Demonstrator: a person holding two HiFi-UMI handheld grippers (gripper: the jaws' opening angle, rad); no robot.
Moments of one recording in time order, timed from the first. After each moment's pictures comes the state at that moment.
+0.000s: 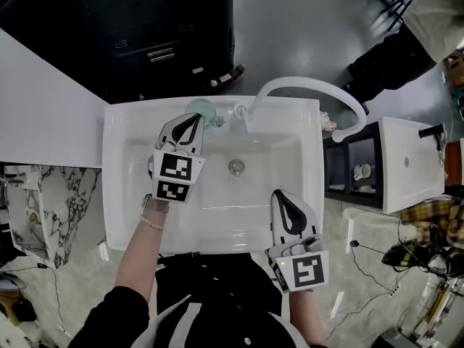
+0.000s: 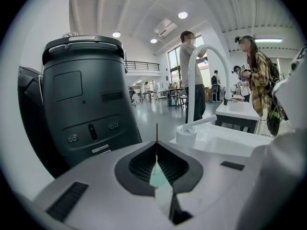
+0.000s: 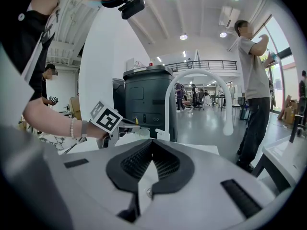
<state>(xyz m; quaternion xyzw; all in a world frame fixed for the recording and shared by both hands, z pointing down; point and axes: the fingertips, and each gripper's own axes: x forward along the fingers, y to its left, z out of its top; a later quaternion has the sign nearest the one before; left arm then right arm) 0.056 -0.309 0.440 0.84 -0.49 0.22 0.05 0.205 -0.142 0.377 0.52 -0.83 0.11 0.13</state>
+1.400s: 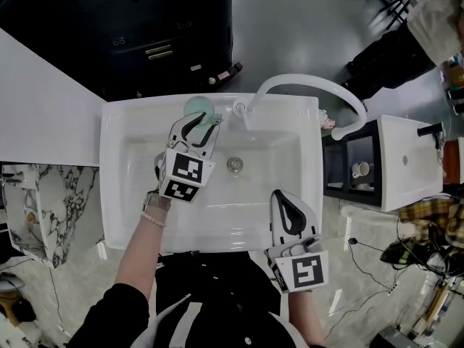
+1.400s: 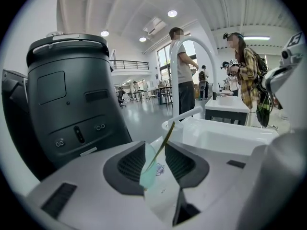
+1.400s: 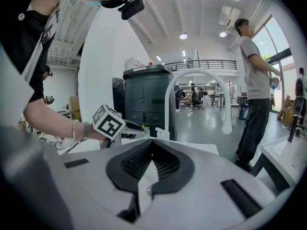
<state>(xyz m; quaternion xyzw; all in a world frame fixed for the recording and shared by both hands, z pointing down) 0.085 -0.299 0.461 0.87 -0.43 0.25 0.03 0.204 -0.139 0.377 0.53 -0.83 0.10 0.13</state>
